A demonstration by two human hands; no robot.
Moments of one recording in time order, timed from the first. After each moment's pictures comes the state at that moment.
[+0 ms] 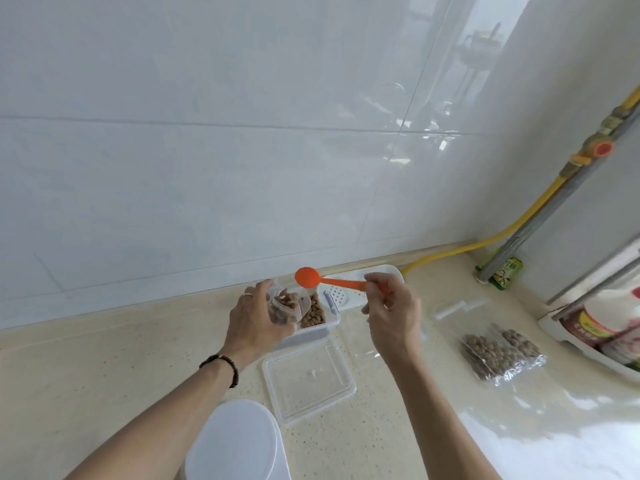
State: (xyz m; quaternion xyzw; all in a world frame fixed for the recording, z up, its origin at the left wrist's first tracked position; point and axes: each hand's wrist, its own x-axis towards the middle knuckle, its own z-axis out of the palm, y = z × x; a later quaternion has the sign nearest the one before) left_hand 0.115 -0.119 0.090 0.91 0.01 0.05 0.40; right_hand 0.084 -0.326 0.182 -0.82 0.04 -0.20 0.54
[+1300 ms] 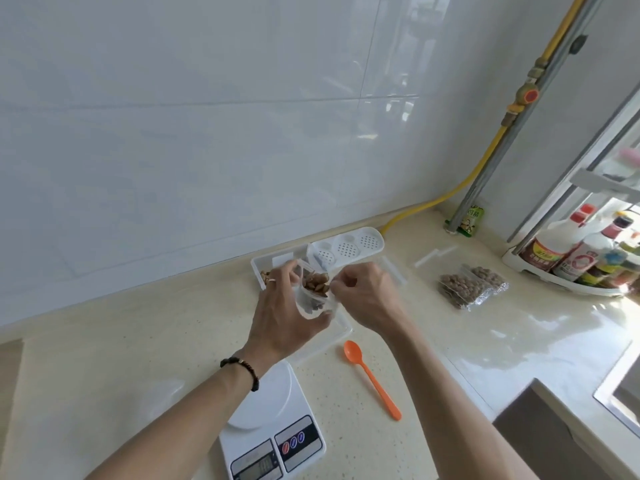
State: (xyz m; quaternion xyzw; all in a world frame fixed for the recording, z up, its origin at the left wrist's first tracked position) left_hand 0.002 -0.147 0.138 0.87 -0.15 0.11 0.45; right_hand -0.009 -0.297 0.212 -0.93 0.05 -0.01 0.36
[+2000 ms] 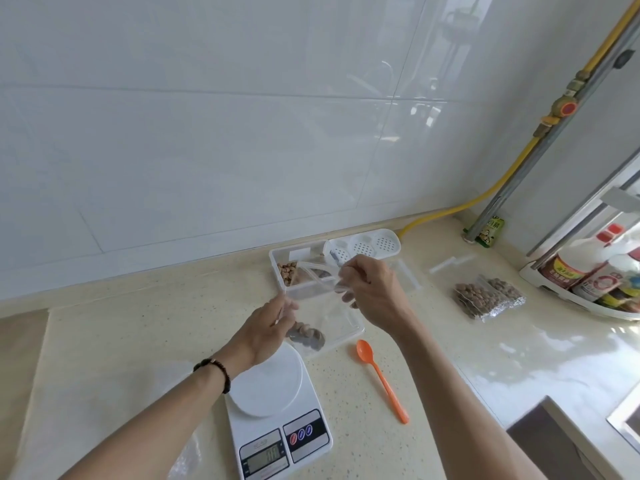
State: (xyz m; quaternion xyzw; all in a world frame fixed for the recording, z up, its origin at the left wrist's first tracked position) left_hand -0.003 -0.087 0.100 0.84 -0.08 -0.15 0.51; right_hand -0.003 -0.283 0.205 -0.90 0.00 0.01 0.44
